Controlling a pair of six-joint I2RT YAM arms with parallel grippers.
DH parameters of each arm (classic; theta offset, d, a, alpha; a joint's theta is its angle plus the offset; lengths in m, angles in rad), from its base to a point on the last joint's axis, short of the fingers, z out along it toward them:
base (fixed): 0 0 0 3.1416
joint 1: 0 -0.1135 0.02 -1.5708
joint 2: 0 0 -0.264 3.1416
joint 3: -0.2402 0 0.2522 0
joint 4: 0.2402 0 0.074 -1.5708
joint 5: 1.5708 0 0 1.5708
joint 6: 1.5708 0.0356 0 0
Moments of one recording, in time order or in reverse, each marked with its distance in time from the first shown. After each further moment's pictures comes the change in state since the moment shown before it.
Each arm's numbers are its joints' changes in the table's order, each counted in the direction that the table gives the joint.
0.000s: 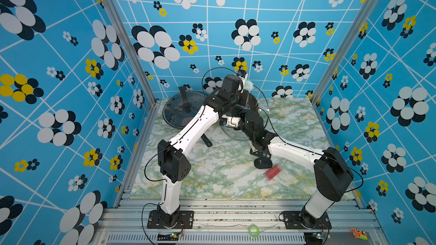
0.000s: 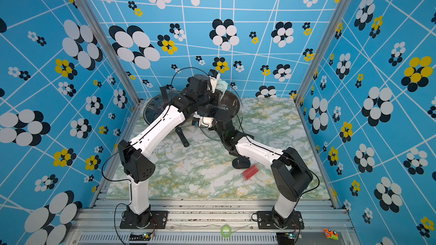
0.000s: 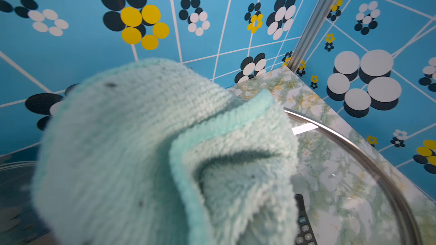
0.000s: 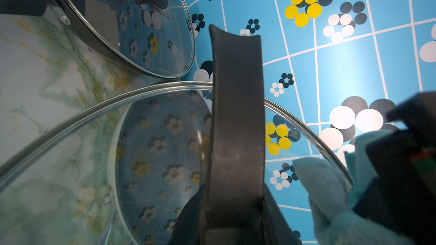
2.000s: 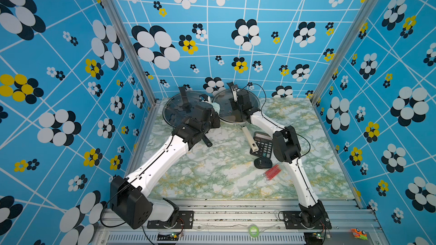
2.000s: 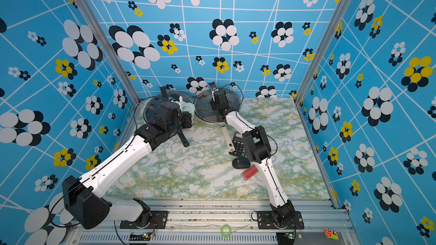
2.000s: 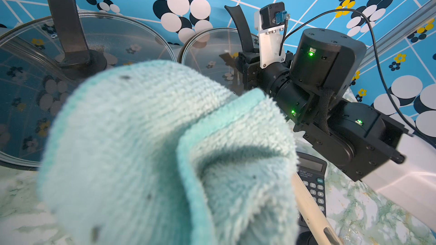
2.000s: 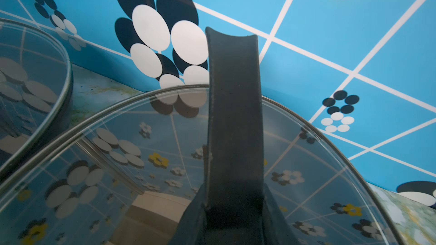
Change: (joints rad) left arm -0.095 0.608 0.832 -0.099 -0.185 -0.325; right arm 0.242 -0.814 -0.990 0.396 -0.031 1.083
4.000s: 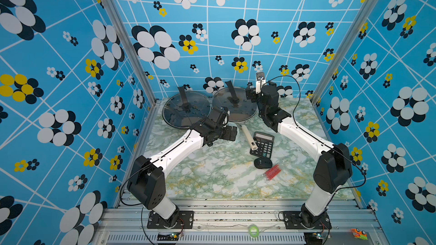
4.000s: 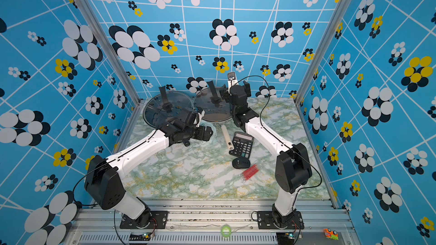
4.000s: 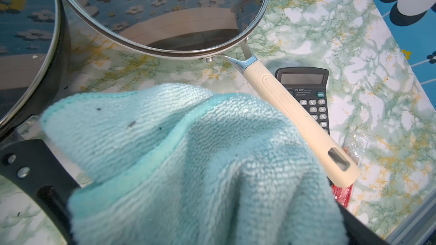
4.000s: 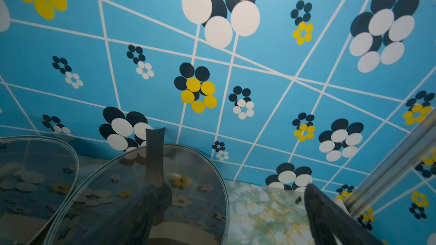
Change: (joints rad) left arm 0.068 -0.200 -0.034 0.115 0.242 0.169; right arm -0.019 0.785 0.710 -0.202 0.293 -0.054
